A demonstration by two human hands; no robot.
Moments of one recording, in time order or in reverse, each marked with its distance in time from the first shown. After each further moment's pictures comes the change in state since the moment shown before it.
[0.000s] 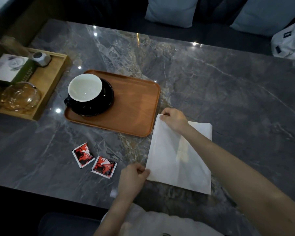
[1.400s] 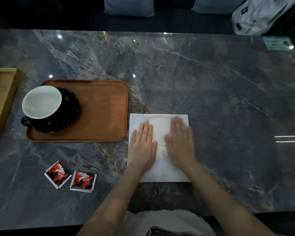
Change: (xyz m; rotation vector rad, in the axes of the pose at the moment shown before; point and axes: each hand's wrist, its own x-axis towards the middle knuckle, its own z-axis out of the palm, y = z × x) left_hand 0.068 0.054 0.074 0.768 0.063 0.709; right_hand -0.096 0.099 0.032 -0.353 0.351 0.078
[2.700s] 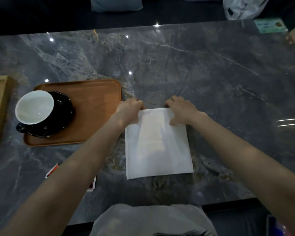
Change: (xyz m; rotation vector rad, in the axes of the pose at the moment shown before) left_hand 0.095 -0.022 -0.099 0.131 -0.321 0.117; right_hand 0.085 0.014 -0.079 -0.175 -0.355 -0.199
